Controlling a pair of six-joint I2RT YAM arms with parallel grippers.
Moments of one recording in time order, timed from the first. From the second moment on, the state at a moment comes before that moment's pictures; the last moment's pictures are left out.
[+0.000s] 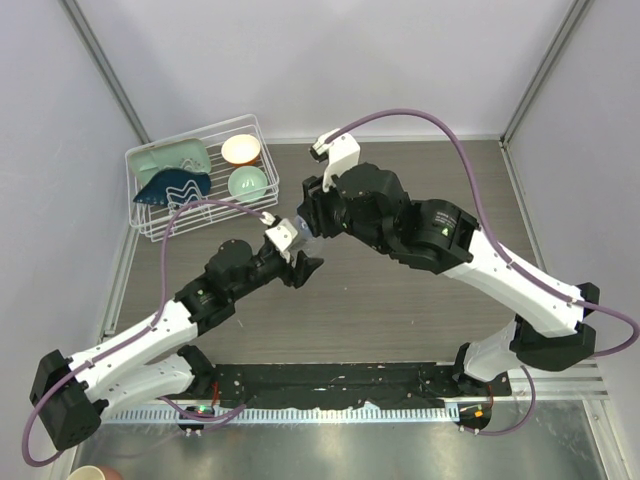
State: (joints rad) left arm -0.80 0.92 0.63 0.14 0.10 0.01; right arm 1.15 1.46 1.86 -0.78 0.43 0.30
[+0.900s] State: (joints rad) left arm -0.77 0.86 0.65 0.23 0.30 -0.04; right arm 0.98 1.33 2.02 -1.03 -0.11 -0.01
